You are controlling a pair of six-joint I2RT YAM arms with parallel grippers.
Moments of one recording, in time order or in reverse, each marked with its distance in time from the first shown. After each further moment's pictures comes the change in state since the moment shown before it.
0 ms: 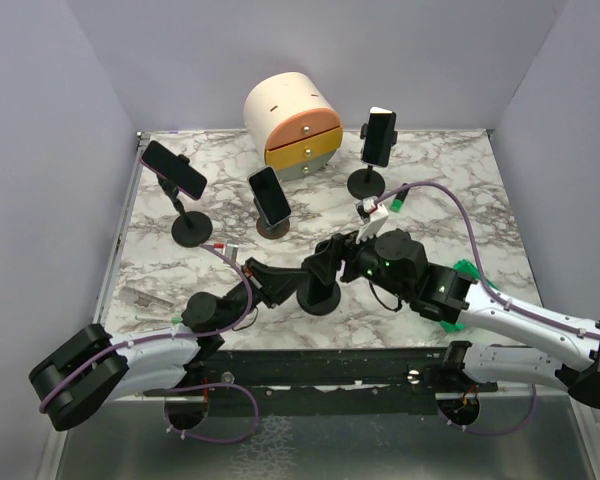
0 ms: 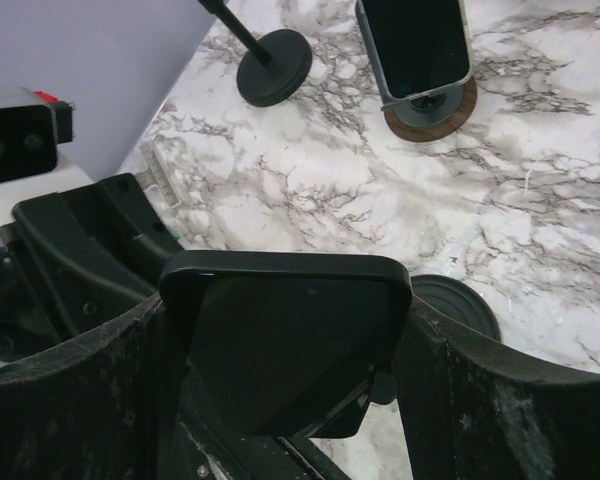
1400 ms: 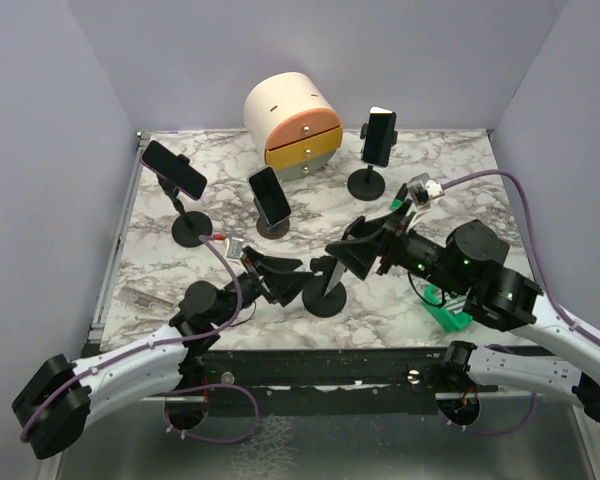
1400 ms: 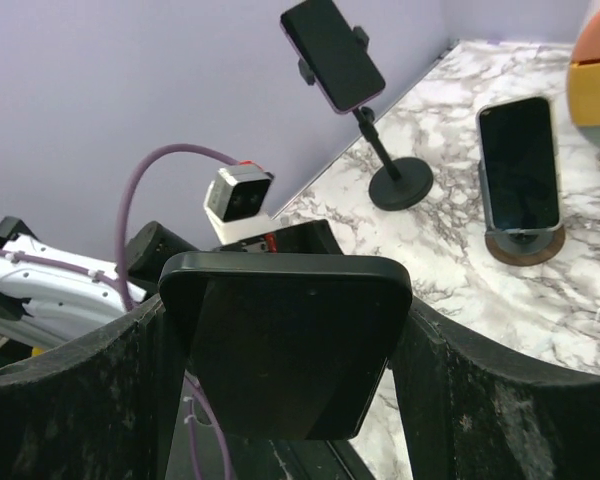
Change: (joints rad) left arm 0.005 -0.198 0.112 -0.410 0.020 0.165; right arm -0.011 -0.187 0.176 -0.037 -0.212 -0.048
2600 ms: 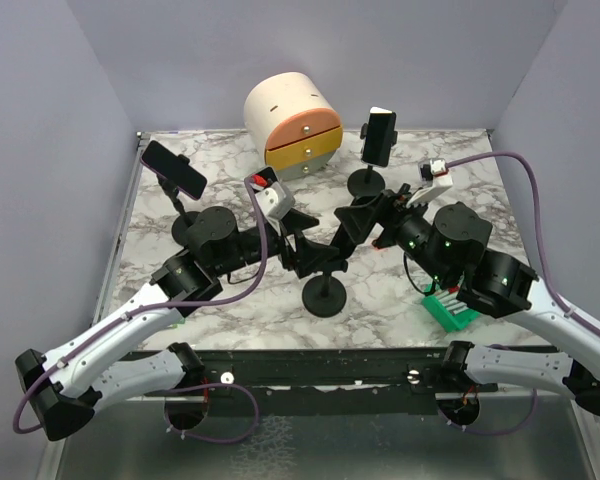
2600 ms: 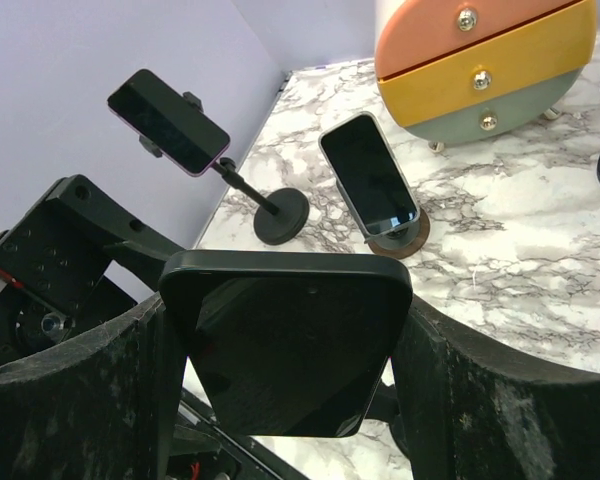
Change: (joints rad) left arm 0.000 0.113 0.779 -0.893 0.191 0.568; right arm 0.000 0.097 0.164 -0.195 0.404 0.073
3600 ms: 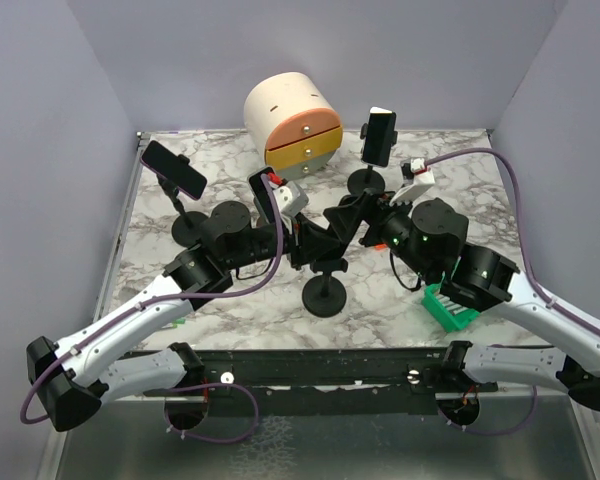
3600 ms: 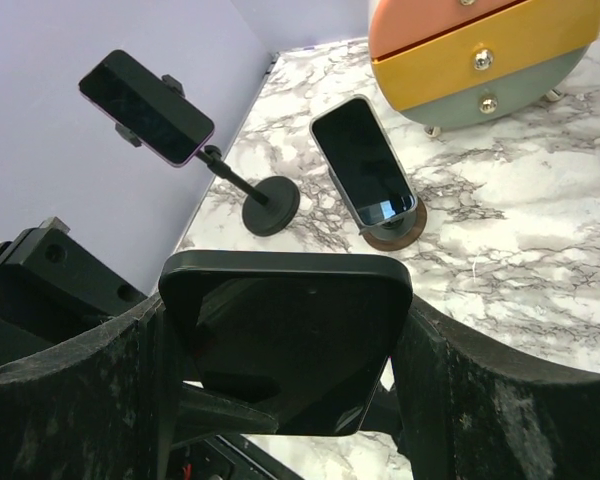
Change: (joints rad) left arm 0.000 0.084 0.019 0.021 0.061 -0.013; right arm 0.000 0.068 0.000 0.023 0.002 0.016
